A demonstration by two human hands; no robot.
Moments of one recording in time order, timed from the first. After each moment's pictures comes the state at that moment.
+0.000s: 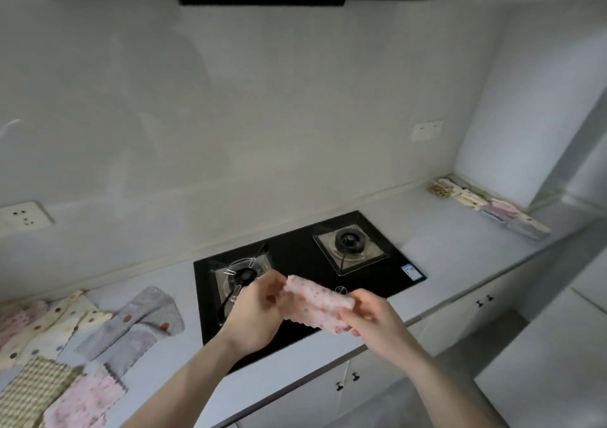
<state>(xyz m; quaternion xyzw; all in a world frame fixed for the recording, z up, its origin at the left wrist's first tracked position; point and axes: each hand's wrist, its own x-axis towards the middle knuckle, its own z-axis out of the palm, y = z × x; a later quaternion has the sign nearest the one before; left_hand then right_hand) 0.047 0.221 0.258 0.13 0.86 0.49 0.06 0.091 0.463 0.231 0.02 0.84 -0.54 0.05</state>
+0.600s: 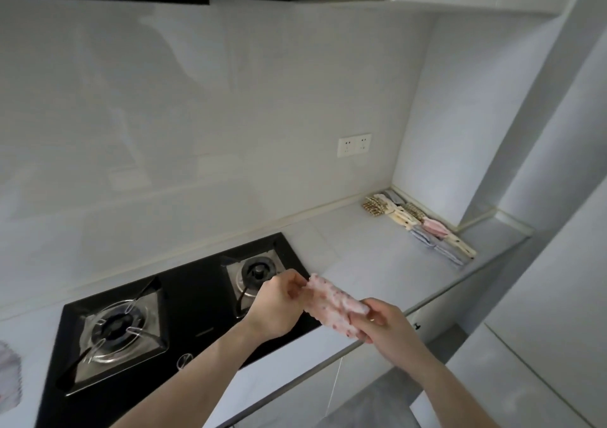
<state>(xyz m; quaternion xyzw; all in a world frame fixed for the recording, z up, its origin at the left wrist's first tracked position) -0.070 0.579 0.255 0.15 0.87 0.45 0.11 0.013 0.806 0.230 0.10 0.85 -0.51 0.05</state>
